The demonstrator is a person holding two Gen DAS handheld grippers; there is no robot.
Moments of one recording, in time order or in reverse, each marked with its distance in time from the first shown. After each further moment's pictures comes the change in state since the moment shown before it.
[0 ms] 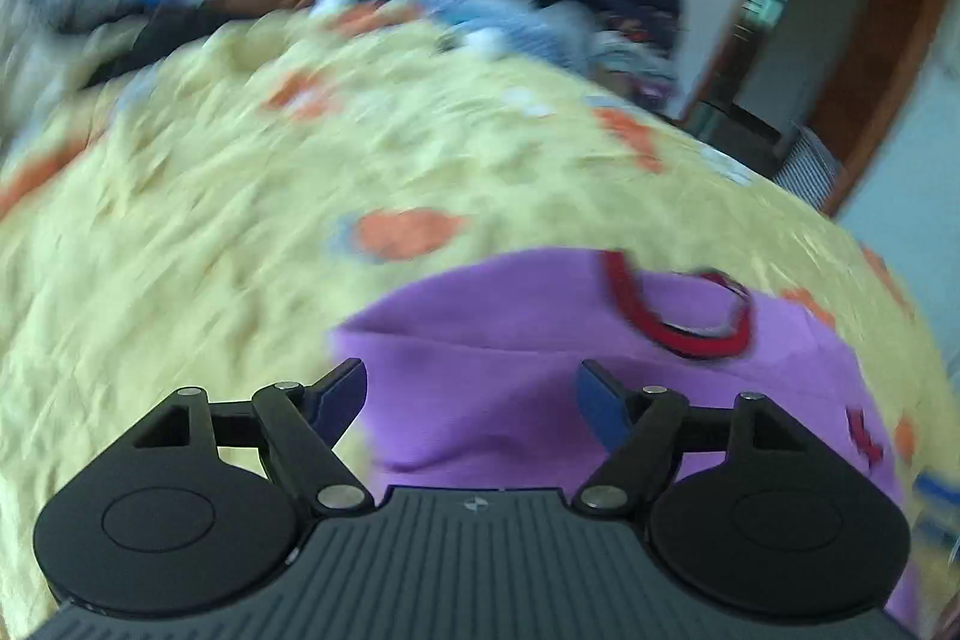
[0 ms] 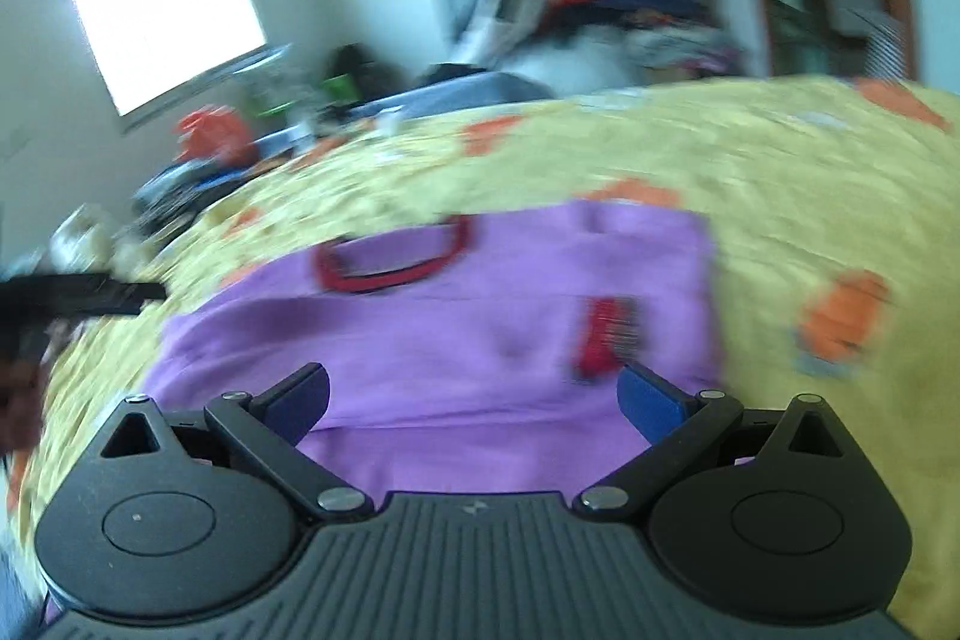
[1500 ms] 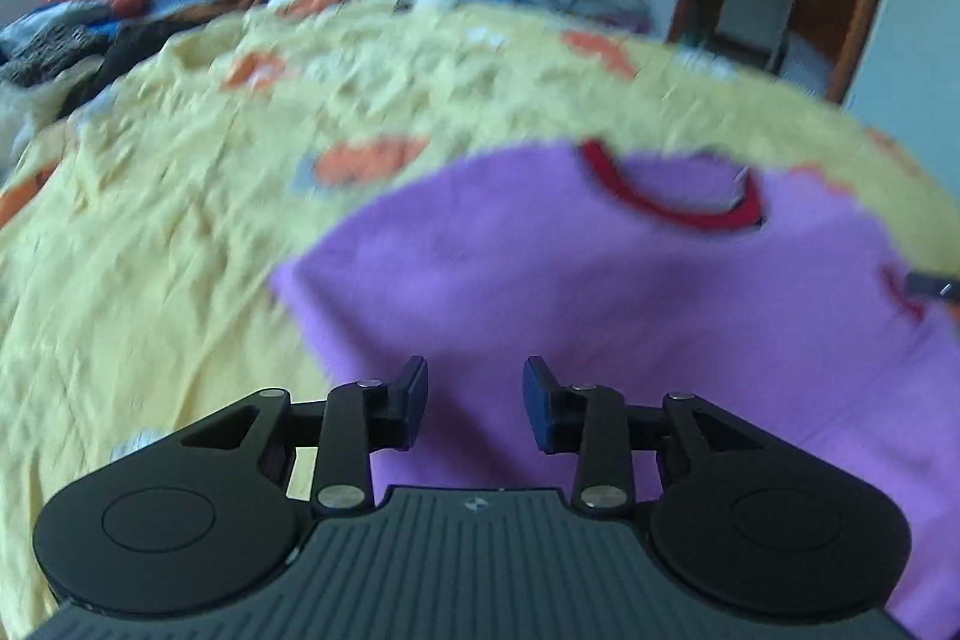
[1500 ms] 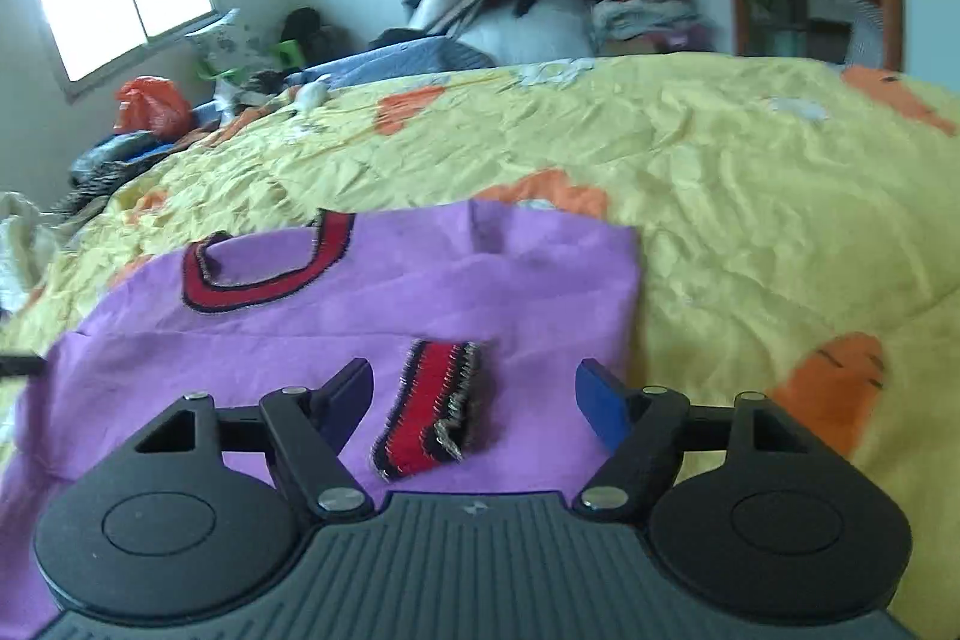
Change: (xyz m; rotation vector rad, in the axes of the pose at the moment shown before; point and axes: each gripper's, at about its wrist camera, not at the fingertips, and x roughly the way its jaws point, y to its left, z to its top) left arm 0.017 -0.037 -0.061 0.250 0.028 0.075; right arm 0.075 -0.074 0.031 0.027 0.070 -0.085
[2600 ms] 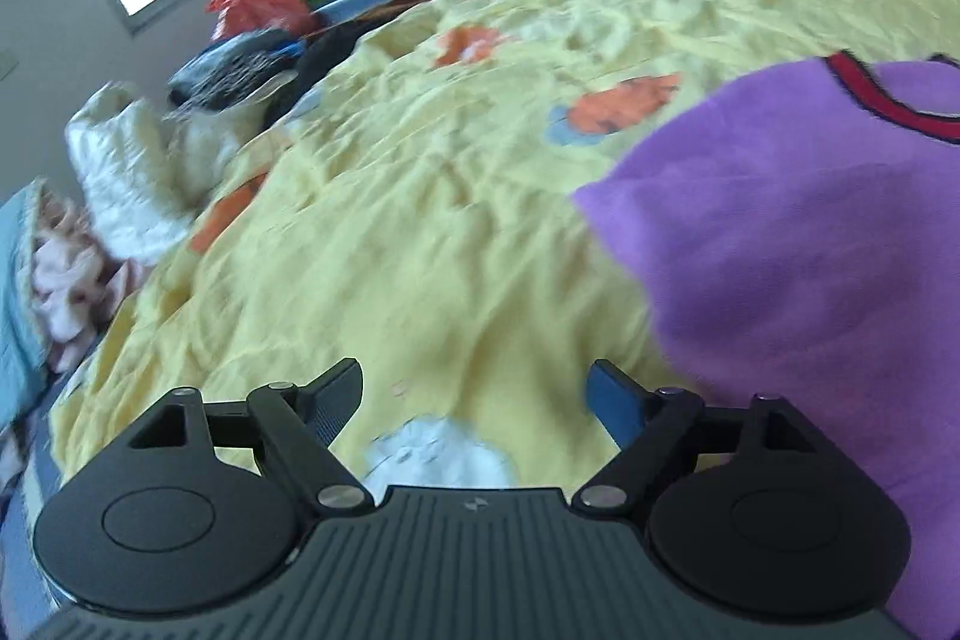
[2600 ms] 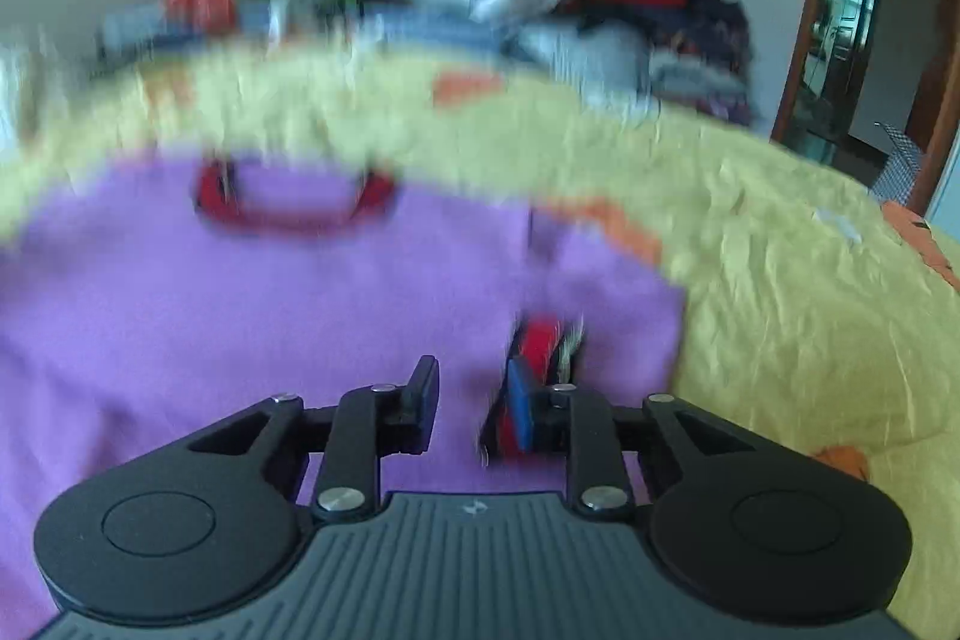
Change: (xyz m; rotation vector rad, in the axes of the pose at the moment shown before) left arm 0.005 0.044 -0.009 0.080 0.042 0.488; right arm 0.020 0.042 -0.009 -0.347 0.067 -0.153
